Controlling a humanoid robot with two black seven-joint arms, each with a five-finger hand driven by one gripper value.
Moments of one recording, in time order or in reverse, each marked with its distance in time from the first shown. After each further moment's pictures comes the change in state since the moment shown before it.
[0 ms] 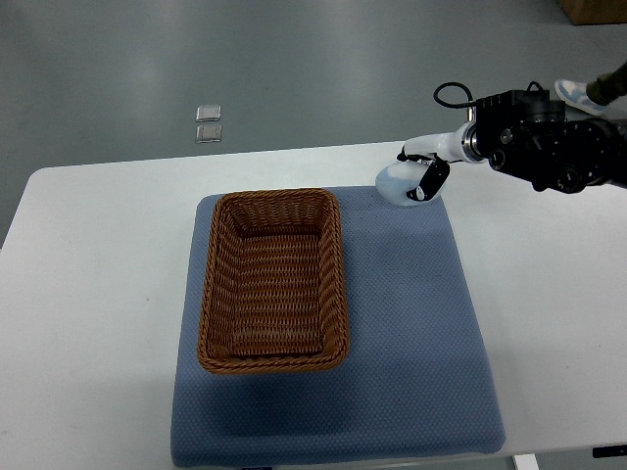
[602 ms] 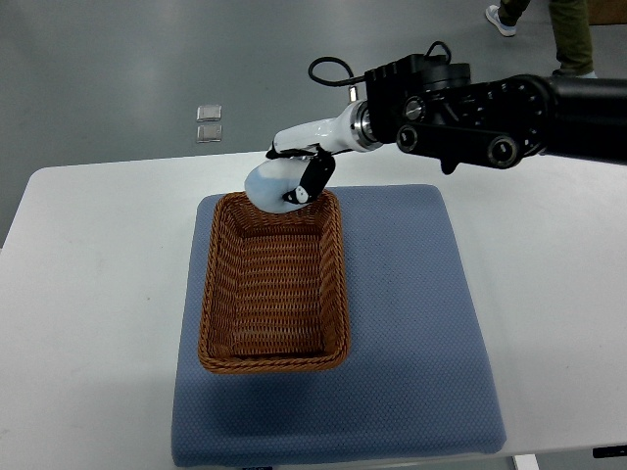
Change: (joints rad) left arm 0.000 0.000 0.004 0.003 0.000 0.000 0.000; right arm 0.189 0.221 -0.001 0.161 0.150 -0.045 0.058
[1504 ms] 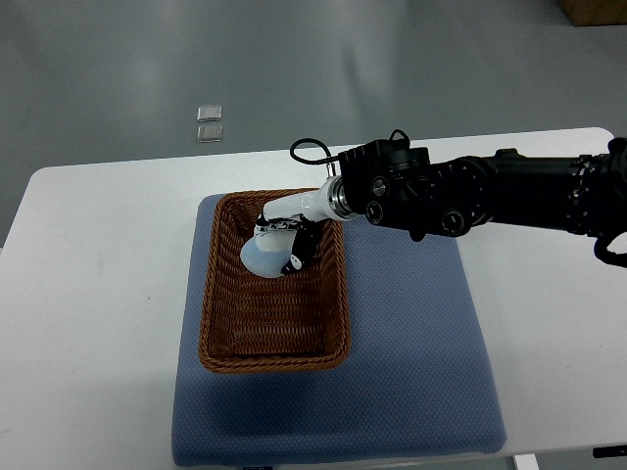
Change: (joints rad) left arm -0.005 0.000 -0.003 -0.003 -0.001 0.000 0.000; right arm -0.191 0.091 -0.015 -0.096 -0.011 -0.016 0.000
